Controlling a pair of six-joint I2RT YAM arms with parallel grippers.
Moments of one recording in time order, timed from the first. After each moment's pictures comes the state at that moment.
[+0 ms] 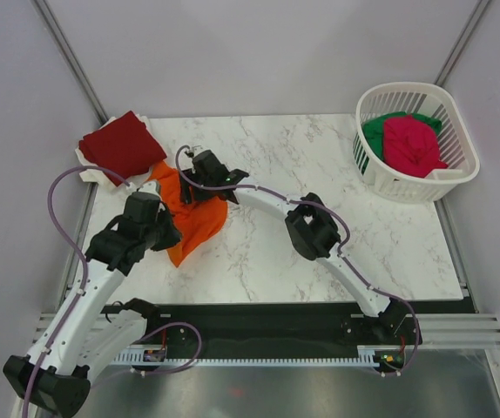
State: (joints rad) left arm -0.35 0.82 0.86 -0.86 -0.08 -0.58; right arm 0.85 2.60 2.29 -0.30 -0.11 0.46
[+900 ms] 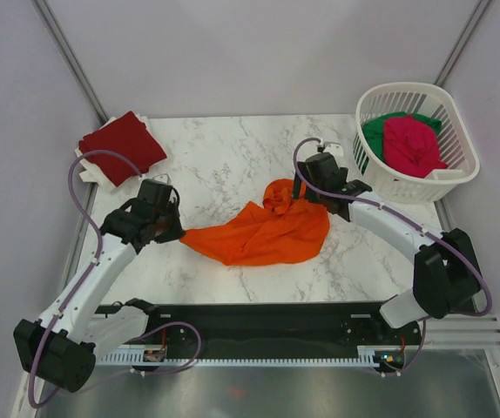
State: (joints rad) left arm -0.35 0.98 0.92 -0.88 -0.10 -0.53; right arm 0.51 1.53 1.11 -0.33 0.33 0.53
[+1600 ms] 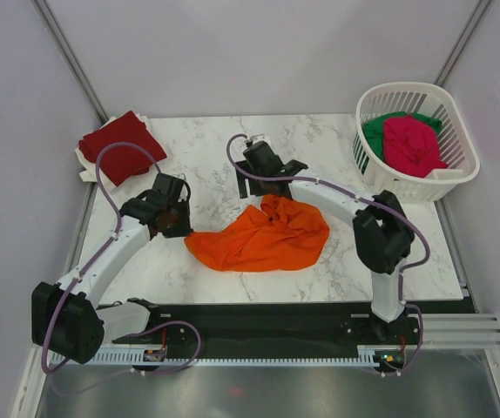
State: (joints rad) left arm -0.35 1.19 0.91 -0.78 -0.05 -0.40; right arm 0.73 1.91 1.57 -0.42 0.22 0.41
